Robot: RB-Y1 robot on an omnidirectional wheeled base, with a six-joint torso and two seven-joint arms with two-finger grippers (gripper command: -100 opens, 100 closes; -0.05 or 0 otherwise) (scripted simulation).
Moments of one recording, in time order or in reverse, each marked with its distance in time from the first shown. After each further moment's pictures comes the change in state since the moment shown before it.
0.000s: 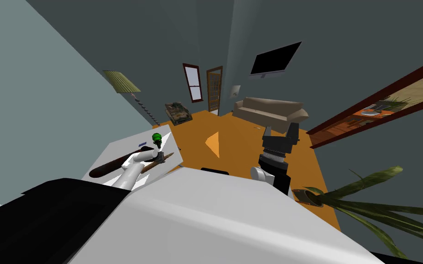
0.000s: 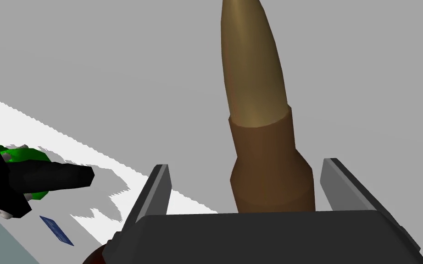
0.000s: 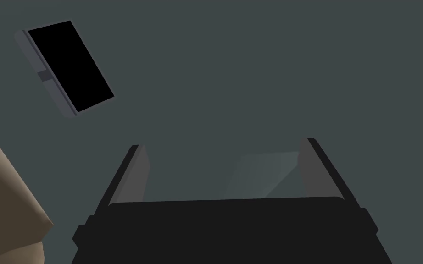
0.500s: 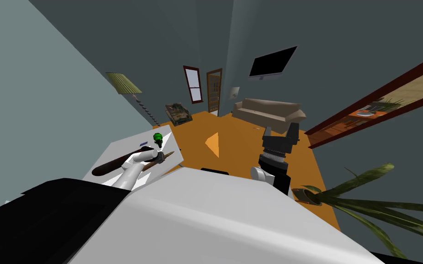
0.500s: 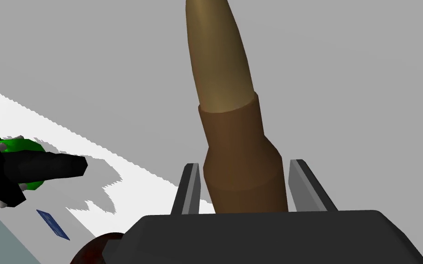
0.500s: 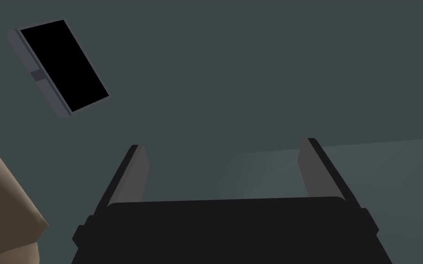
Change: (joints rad) left arm -0.001 -0.001 0.000 0.004 -0.001 0.000 0.002; right arm 0.000 0.000 0.000 0.000 0.000 0.000 0.000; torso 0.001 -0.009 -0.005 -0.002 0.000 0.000
